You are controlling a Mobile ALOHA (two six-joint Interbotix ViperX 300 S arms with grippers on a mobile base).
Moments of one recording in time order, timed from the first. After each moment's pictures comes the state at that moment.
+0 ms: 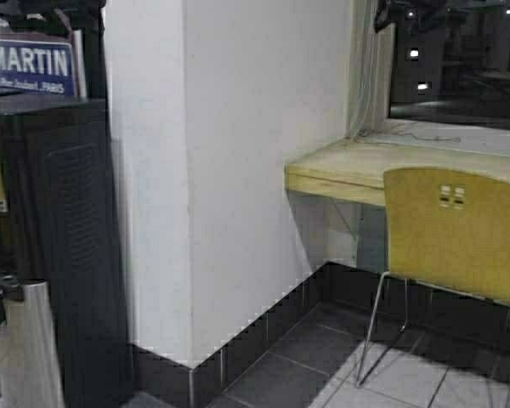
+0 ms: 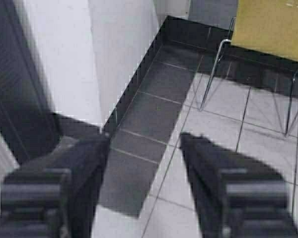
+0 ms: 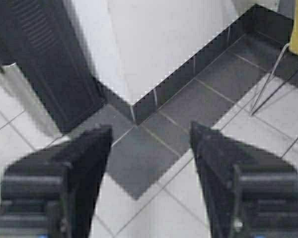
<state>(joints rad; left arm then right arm) -0.29 -0.53 1.00 -0.15 -0.13 0.10 0.27 -0.28 0.77 0.02 -0.07 0.06</state>
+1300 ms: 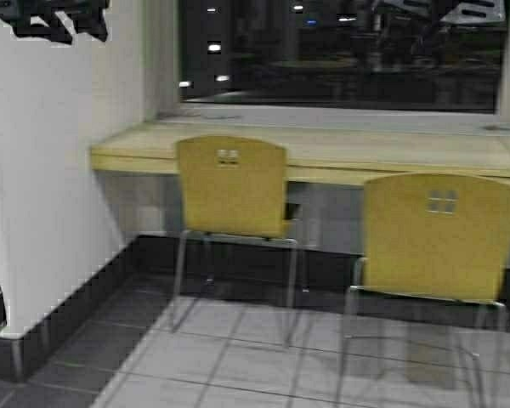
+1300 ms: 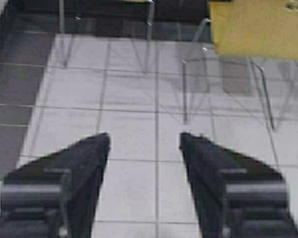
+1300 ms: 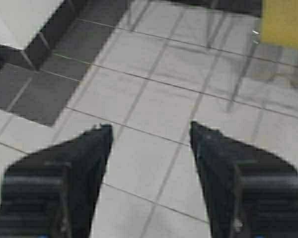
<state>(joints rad) -0.30 -0.50 0.98 -0.15 -0.10 0.07 0.25 -0.23 0.76 0.02 -0.03 0.10</state>
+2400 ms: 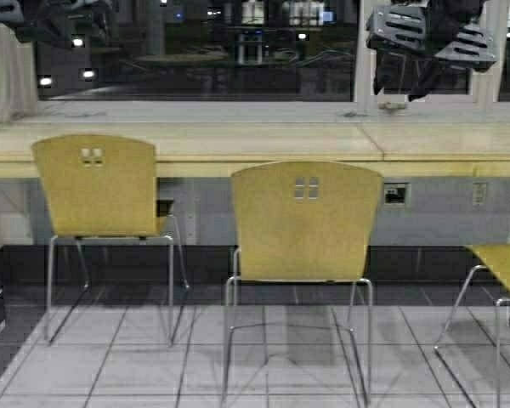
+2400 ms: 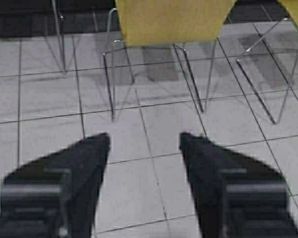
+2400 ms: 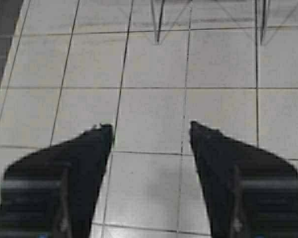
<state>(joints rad) -0.29 -0.48 0.97 -0.15 -0.09 0.05 0.26 -0.14 0.76 0.02 0.05 0.21</state>
